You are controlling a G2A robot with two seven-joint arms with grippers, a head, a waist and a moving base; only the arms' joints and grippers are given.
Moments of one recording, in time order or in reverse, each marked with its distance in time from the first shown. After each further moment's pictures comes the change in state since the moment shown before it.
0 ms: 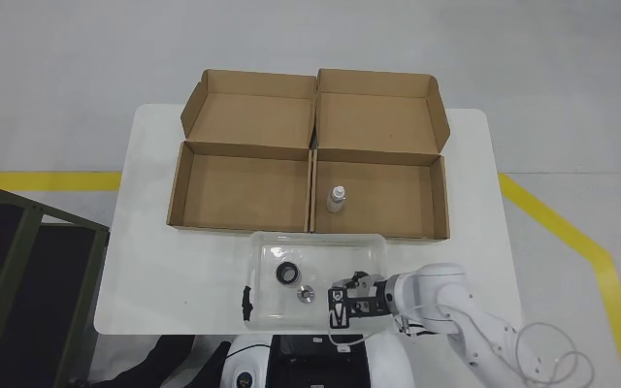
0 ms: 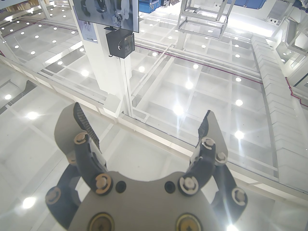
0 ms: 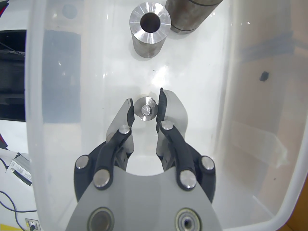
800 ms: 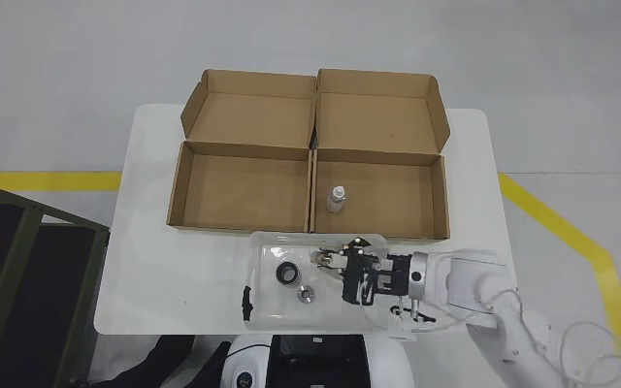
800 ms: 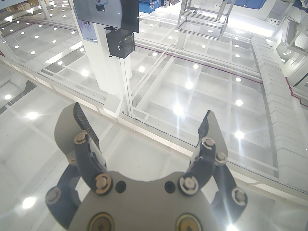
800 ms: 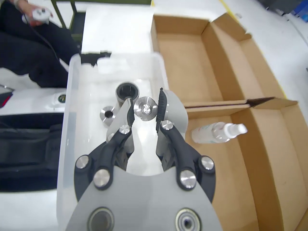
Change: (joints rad) left arm 0.000 0.000 0.000 0.000 0.000 0.000 0.000; right arm -0.004 0.013 0.175 -0.130 0.184 0.151 -0.404
